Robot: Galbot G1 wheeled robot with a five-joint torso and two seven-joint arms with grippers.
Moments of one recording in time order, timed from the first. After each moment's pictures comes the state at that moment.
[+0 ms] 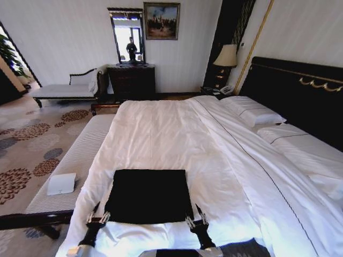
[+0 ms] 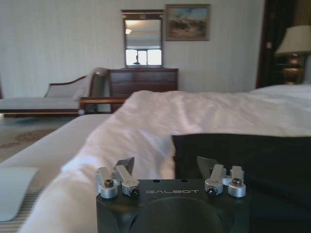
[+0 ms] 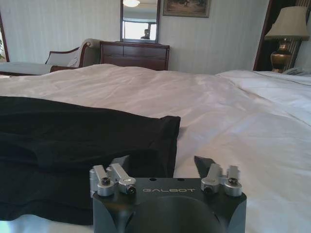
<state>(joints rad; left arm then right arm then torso) 1.87 -1.12 -0.64 -1.74 -0.48 -0.48 -0.03 -1.89 1.25 0.20 1.93 -0.01 0.29 0.27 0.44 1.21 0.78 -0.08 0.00</state>
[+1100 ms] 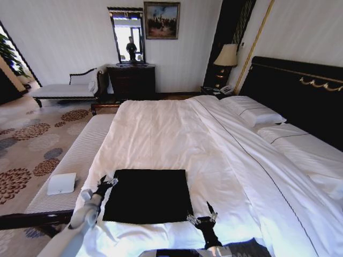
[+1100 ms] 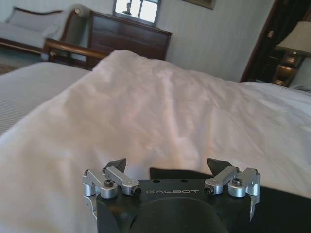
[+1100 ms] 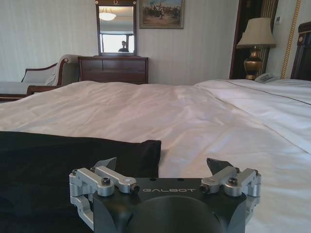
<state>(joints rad) 1.27 -0.90 -0.37 -1.58 -0.92 -0.01 -0.03 -1.95 1.31 0.27 2.05 0.01 0.27 0.27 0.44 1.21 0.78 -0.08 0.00</state>
